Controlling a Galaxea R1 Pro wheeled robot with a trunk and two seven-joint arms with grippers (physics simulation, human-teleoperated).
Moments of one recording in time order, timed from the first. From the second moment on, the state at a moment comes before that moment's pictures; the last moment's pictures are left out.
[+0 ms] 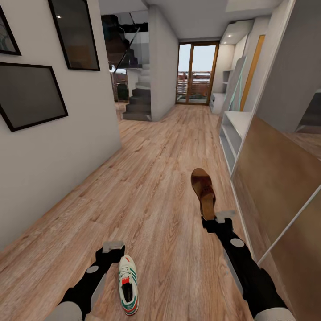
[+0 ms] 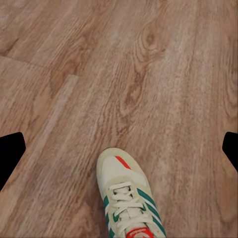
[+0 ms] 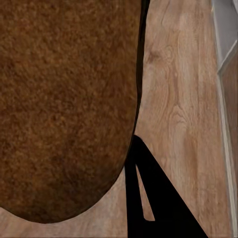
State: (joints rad) left arm -0.55 -0.06 0.16 -0.49 -0.11 -0.07 -0.02; right arm -0.44 -0.02 0.04 -1.17 0.10 0.26 -0.01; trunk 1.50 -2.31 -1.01
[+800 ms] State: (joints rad) left arm -0.54 -0.05 0.17 -0.42 -0.10 -0.21 -0.02; right arm -0.45 -0.04 0.03 -1.21 0.10 0.29 0.06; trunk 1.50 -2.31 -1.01
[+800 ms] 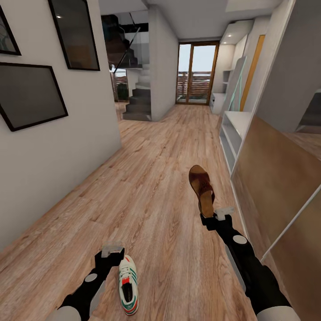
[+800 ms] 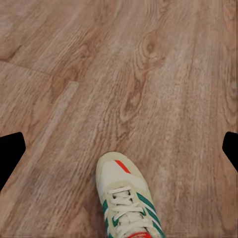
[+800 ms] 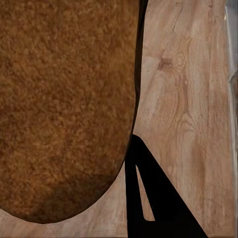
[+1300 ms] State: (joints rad) left arm -0.54 -0.07 0.17 -0.28 -0.10 -0.23 -0.02; right arm -0.45 -0.05 -0.07 -1.21 0.10 0.29 0.06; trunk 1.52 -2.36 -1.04
